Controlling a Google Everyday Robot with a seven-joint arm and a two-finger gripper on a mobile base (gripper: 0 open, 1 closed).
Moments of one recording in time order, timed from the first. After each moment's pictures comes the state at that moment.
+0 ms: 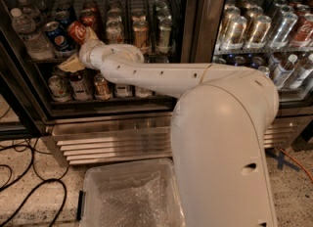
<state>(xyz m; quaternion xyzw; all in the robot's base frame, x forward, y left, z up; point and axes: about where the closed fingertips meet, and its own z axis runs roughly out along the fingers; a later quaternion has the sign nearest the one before) 0.807 0.276 0.836 -0.47 0.59 0.12 0.65</state>
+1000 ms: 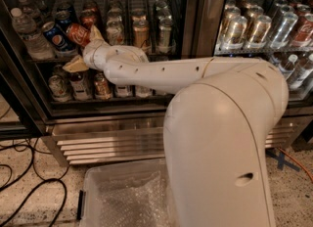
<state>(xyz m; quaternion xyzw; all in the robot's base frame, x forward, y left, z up) 0.805 0.254 0.839 -0.47 0.59 0.10 0.65</state>
